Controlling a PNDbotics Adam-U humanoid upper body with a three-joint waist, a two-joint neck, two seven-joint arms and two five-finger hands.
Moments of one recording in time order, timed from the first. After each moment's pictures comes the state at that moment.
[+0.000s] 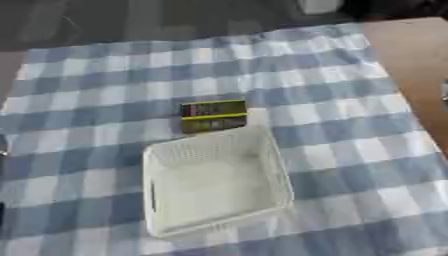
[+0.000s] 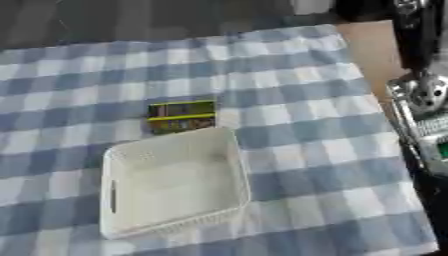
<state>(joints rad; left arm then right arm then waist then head) -0.43 0.38 -0.05 -1.99 0.03 -0.29 0.28 -0.44 -0.53 -0.03 -1.99 0.16 -0.16 -0.25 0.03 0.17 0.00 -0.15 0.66</state>
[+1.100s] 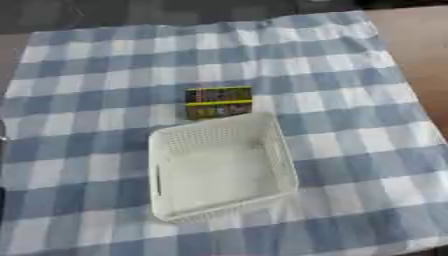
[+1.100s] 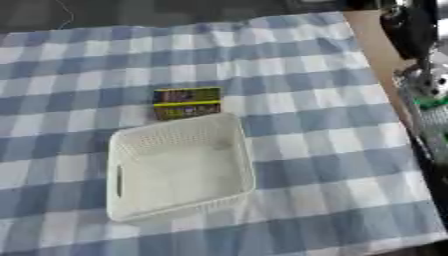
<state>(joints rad) -0.43 0.38 -0.05 -1.99 0.03 -0.28 0.27 -0.41 -0.65 0.00 -1.99 0.18 -0.05 -0.17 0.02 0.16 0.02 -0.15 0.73</state>
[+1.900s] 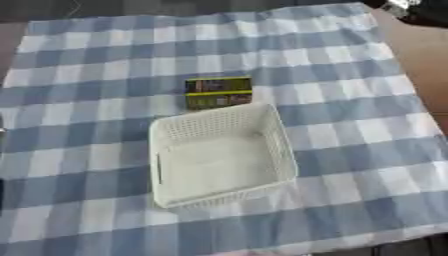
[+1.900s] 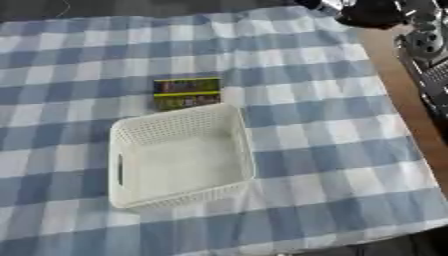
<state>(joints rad) -0.42 0.38 -0.06 -1.99 0.03 -0.28 0.26 -0.54 -0.79 0.12 -1.79 0.33 -0.05 -0.07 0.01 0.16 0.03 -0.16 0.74</state>
